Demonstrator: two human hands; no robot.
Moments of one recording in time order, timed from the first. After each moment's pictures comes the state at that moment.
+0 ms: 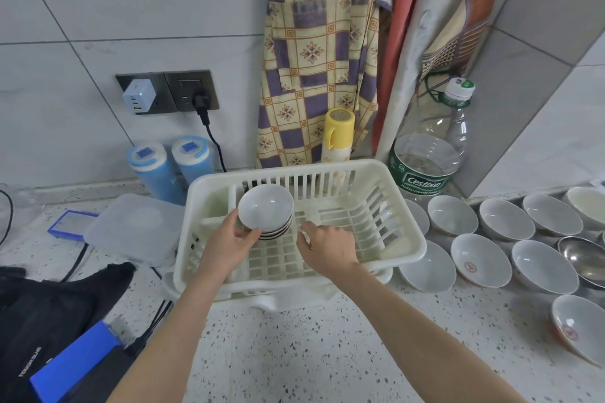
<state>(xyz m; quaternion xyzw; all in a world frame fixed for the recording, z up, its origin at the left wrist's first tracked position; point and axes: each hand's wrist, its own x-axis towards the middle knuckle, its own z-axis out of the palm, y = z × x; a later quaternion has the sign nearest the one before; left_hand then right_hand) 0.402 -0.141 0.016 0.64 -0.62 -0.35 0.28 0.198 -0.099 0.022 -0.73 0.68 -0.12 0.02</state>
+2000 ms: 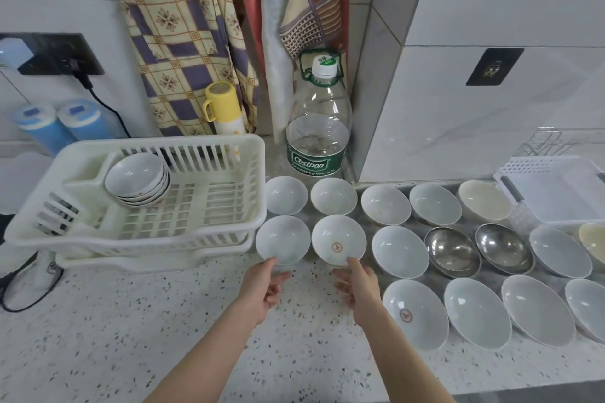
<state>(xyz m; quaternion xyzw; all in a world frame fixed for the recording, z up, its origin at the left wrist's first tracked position) 0.063 0.016 -0.039 0.63 -0.17 -0.68 0.32 -0.123 0.047 -0.022 -0.08 0.71 -0.42 0.56</state>
